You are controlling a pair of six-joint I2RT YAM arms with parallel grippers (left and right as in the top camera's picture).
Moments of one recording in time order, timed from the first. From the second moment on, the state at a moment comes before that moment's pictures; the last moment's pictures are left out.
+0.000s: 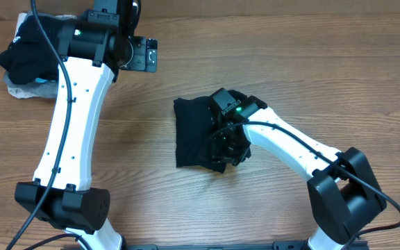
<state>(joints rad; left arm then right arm) -0.19 1.84 2.08 -1.29 -0.15 -0.12 0.63 1.84 1.29 -0.99 -0.28 0.55</state>
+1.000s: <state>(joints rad) -0.19 1.84 2.08 -1.29 -0.15 -0.12 0.19 1.72 1.27 -0.79 0.12 0.31</state>
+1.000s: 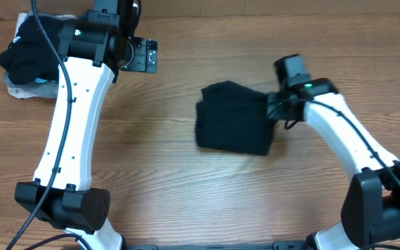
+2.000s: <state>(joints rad) -0.18 1.99 2.03 -1.16 0.11 0.06 0.31 1.72 1.38 -0.80 -0.34 0.38</state>
